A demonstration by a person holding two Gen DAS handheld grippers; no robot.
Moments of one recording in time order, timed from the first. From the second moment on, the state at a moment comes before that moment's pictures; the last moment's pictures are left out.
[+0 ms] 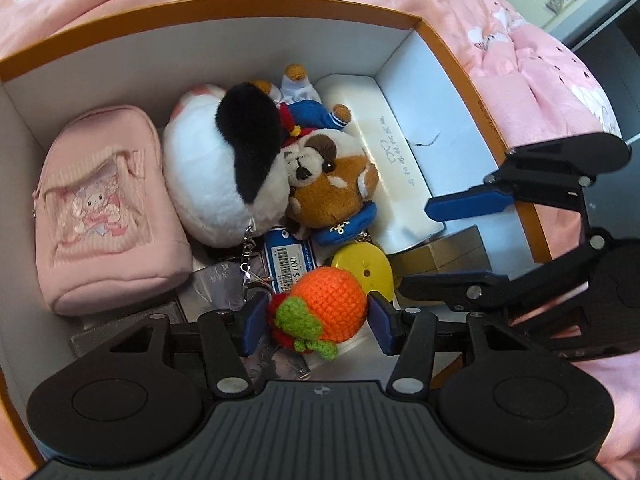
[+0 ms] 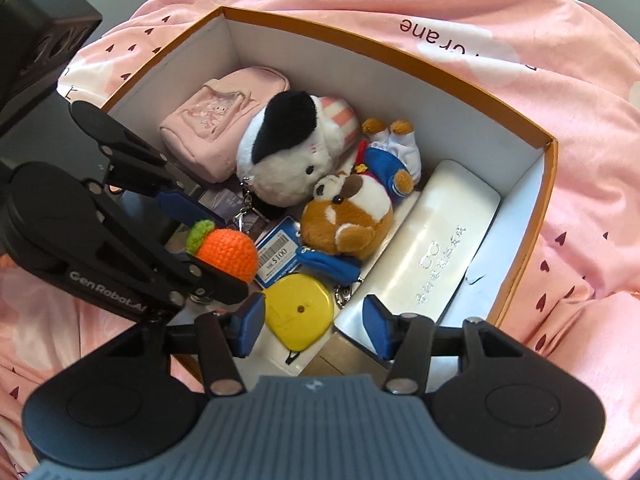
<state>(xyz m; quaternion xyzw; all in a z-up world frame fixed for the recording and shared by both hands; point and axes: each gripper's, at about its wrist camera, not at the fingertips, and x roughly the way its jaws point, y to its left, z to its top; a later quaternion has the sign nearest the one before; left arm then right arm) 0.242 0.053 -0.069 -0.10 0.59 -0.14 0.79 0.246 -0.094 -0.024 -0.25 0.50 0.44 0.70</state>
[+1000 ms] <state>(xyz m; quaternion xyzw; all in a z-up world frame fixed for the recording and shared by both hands) 0.119 0.032 0.039 -0.03 0.25 0.09 0.96 0.179 -0.146 0.054 -0.15 0.32 0.39 0.85</state>
